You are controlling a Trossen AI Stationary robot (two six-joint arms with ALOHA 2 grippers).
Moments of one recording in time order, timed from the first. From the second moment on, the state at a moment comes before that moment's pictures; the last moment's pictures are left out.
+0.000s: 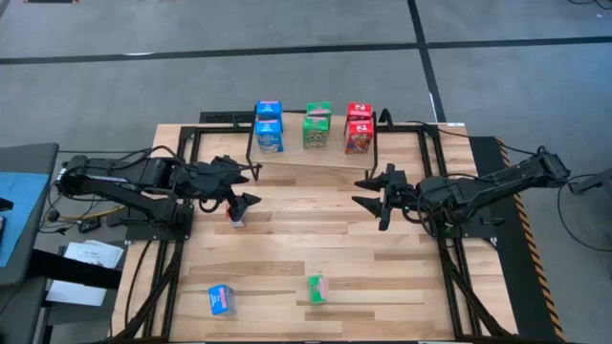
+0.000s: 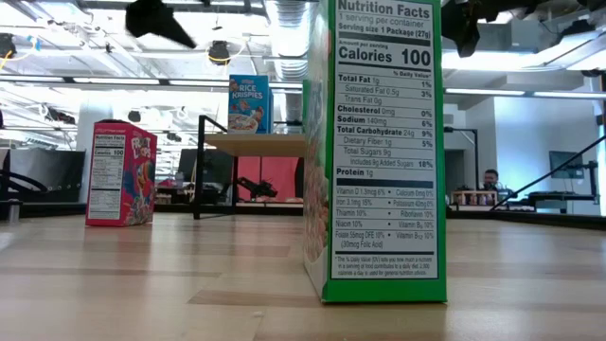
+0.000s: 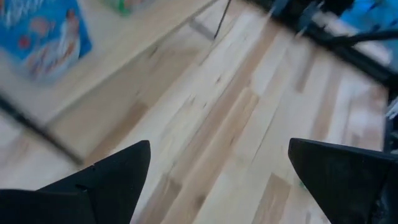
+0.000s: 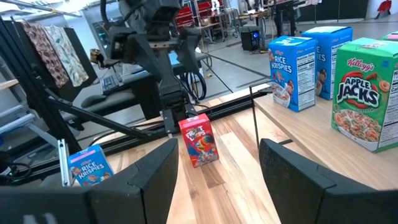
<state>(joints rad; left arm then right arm) -0.12 1.00 1.09 -0.72 -0.37 -0.61 0.23 0.88 0.57 0.26 0.45 0.29</state>
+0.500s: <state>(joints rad) -0.12 1.00 0.97 -1.03 -0.40 -1.12 0.23 0.88 0.57 0.22 0.45 0.29</state>
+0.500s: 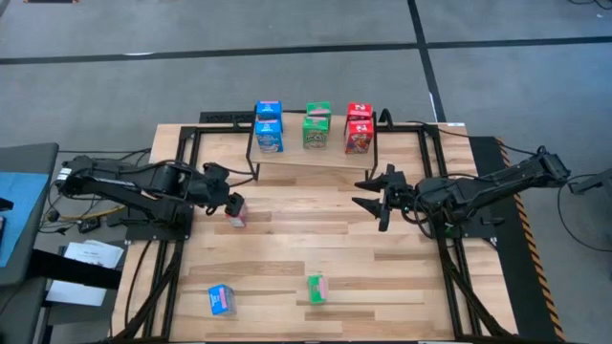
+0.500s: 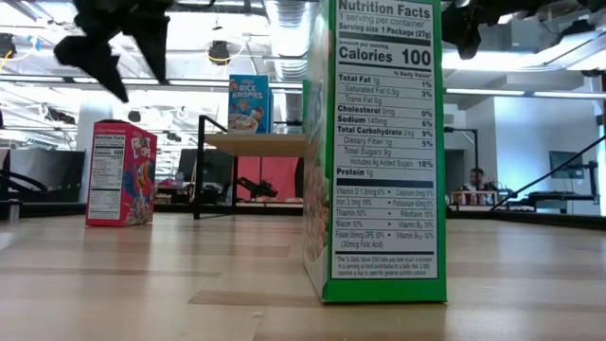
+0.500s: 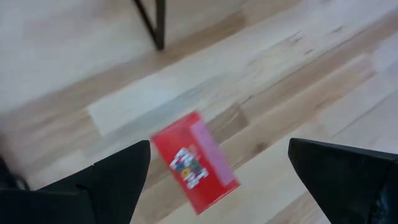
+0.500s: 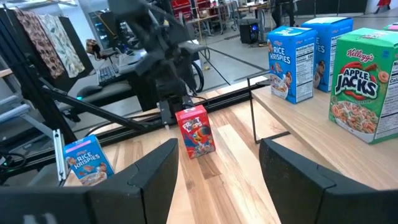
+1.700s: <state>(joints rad) -0.12 1.01 0.74 -0.86 -0.35 -1.24 0.23 0.88 0.57 0.22 0.45 0.29</state>
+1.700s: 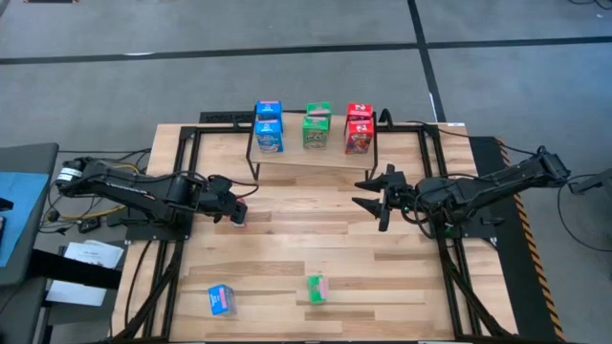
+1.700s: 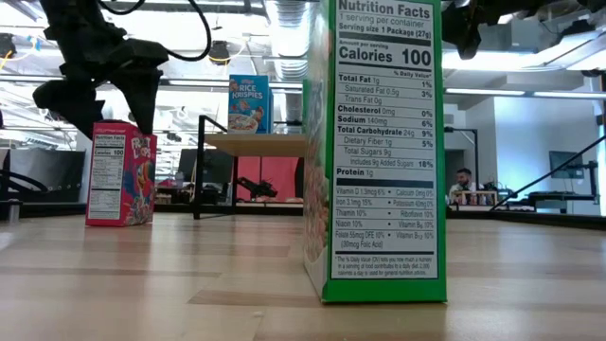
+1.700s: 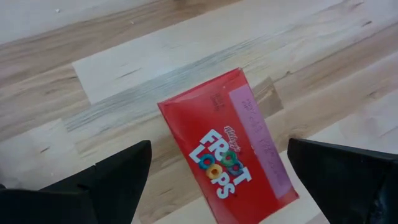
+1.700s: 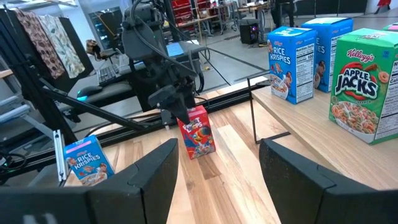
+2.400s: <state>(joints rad) -0.12 1.07 0.74 -0.81 -0.32 -1.17 0.23 0.88 0.56 0.22 0.45 0.31</state>
